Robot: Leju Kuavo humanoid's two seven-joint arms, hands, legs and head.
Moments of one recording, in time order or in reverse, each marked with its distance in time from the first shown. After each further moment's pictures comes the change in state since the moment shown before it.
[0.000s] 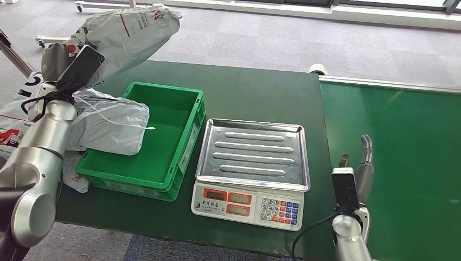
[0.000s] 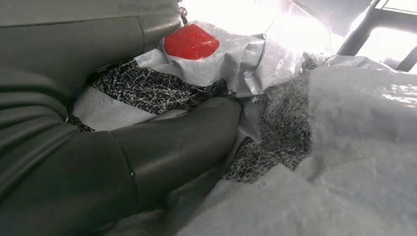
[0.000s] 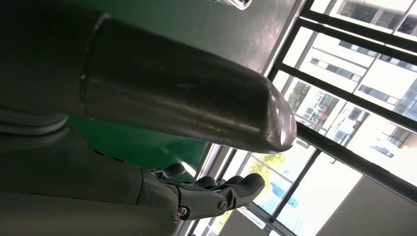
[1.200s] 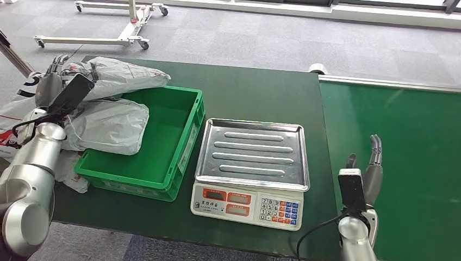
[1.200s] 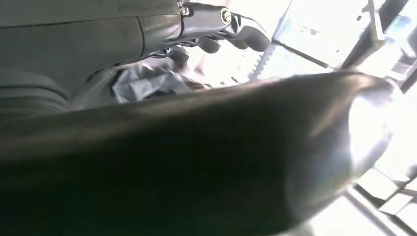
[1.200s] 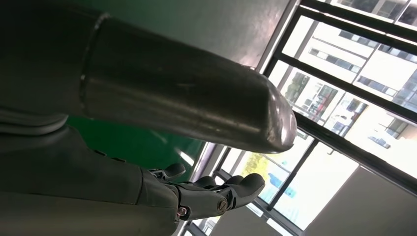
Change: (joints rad) left arm 0.106 0.034 0.198 0.033 -0.045 -0.117 -0.115; right arm 0.031 0.002 -0.047 -0.082 0.046 0.021 0.022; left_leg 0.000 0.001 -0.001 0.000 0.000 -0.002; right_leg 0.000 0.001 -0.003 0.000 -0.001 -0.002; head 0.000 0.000
